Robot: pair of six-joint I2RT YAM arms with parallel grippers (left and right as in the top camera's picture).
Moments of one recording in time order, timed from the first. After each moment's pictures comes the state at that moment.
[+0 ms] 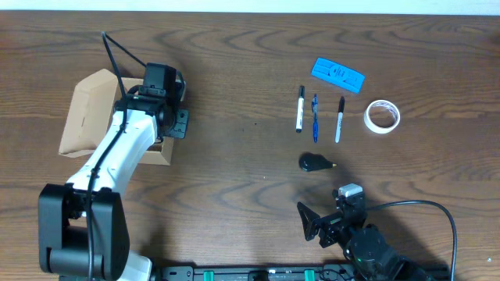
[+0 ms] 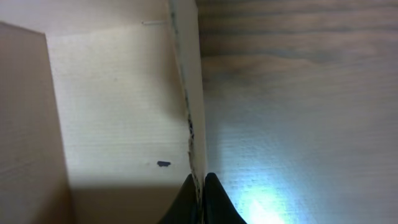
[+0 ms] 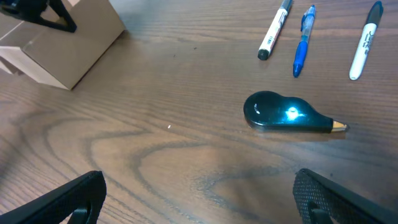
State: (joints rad) left arm -0.16 1.68 1.15 -0.70 -0.06 0.07; right arm 0.88 0.01 0.17 -0.63 0.31 0.53
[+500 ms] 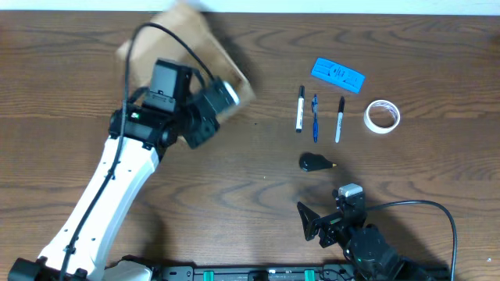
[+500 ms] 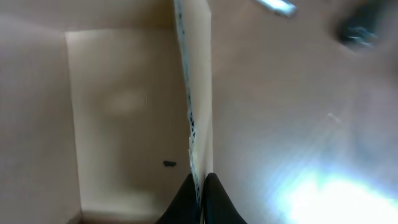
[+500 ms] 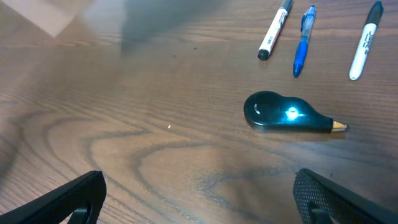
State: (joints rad) left arm -0.34 1.42 1.24 -0.83 0.27 0.71; right arm 0.88 0.01 0.17 -0.63 0.31 0.53
